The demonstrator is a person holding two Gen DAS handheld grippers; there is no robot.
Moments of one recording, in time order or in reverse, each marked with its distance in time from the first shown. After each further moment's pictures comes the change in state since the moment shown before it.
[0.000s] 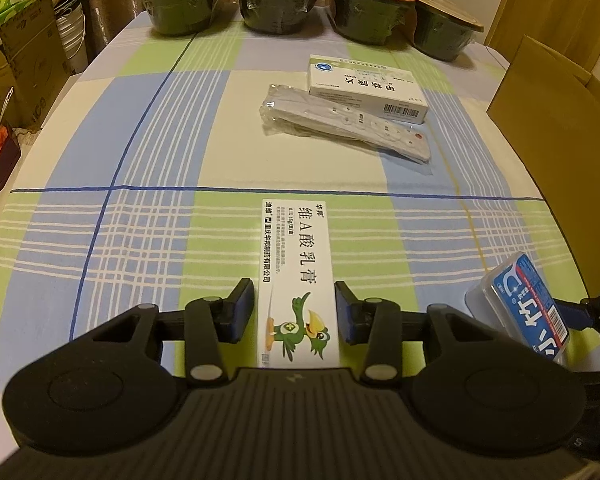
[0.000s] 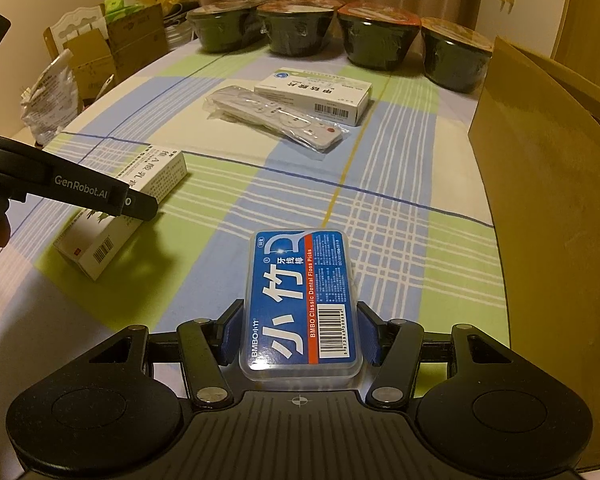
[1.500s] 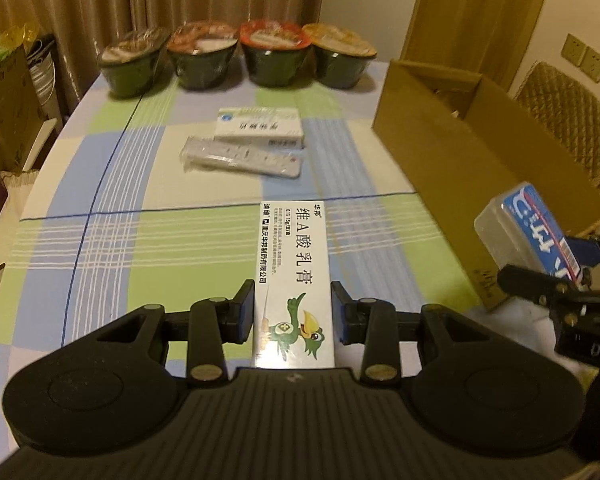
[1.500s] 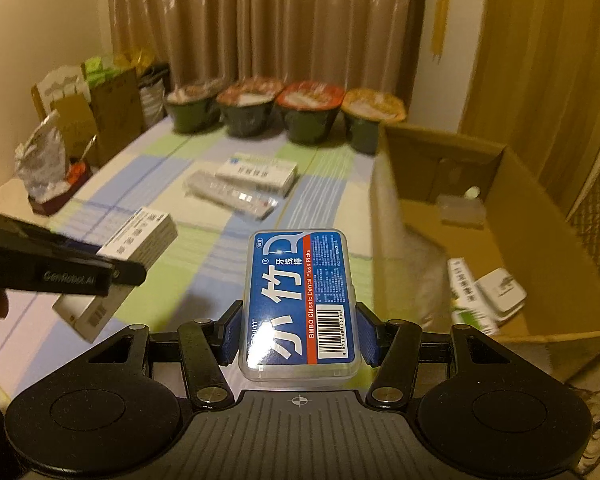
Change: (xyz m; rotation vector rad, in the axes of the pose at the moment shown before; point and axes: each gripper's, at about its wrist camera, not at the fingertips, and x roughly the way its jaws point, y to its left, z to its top) left arm -0.127 -0.082 -0.029 0.095 -0.090 -0.084; right arm -0.160 -0.026 -0.010 0.063 -0.167 -0.099
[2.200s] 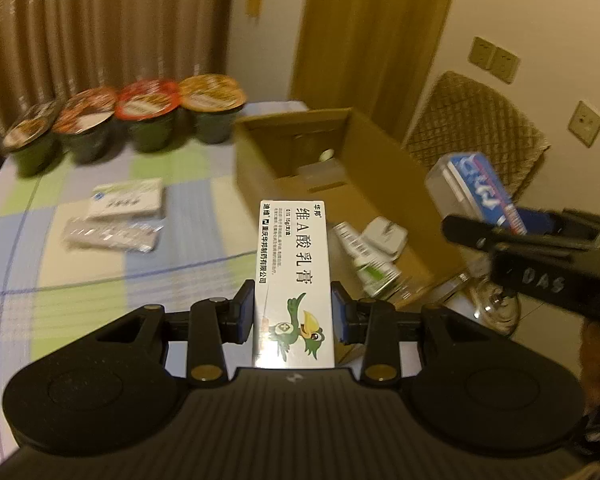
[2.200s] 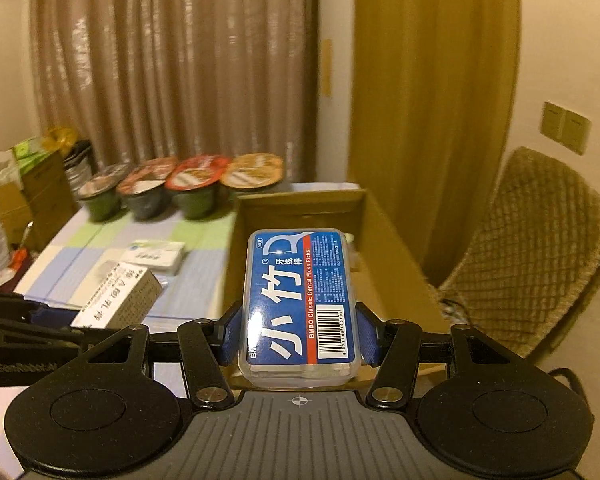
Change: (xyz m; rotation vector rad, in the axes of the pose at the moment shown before) left arm -0.024 -0.144 0.050 0.122 -0.076 -0.176; right arm -0.065 -0.112 0.026 0.180 -0.134 -0.163
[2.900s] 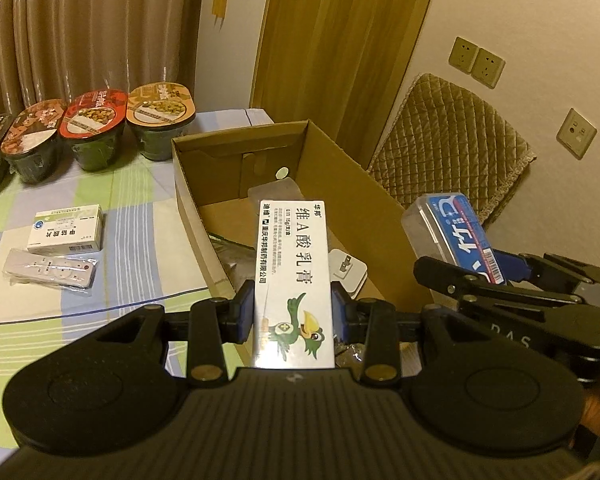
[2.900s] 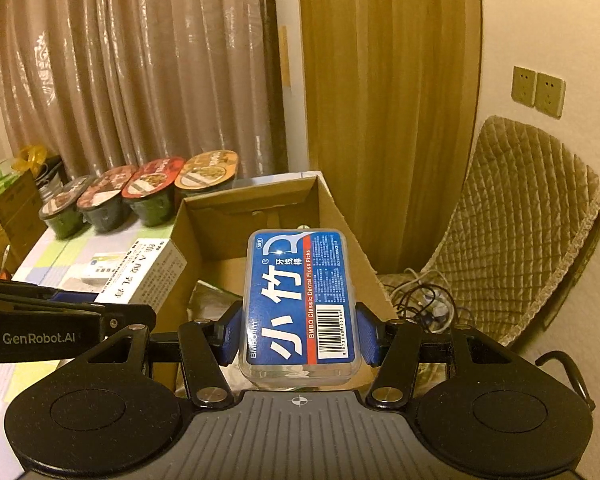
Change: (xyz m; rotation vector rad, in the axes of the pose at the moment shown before) left arm 0.052 -0.038 0.036 -0.002 0.005 -0.058; right arm 0.023 -0.055 0.004 0.090 0.024 -0.029
